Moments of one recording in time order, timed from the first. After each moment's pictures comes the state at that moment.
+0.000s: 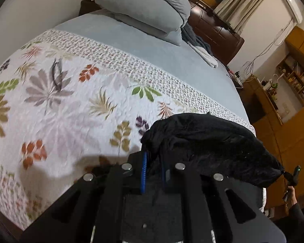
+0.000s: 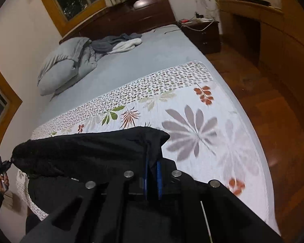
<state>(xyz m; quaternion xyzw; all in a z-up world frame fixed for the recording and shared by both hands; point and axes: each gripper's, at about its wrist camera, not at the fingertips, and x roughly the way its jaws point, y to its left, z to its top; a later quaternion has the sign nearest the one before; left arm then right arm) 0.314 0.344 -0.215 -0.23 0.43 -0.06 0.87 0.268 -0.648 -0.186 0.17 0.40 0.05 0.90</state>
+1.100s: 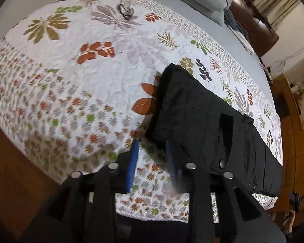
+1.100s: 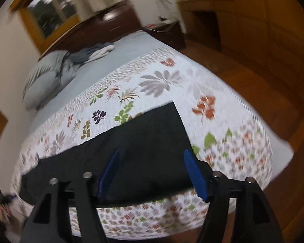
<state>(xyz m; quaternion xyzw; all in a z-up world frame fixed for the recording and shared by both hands) 0.170 0.385 -0.312 -0.25 0.51 0.04 0.82 0.080 -0.610 -0.253 0.27 0.38 -0.06 0.88</state>
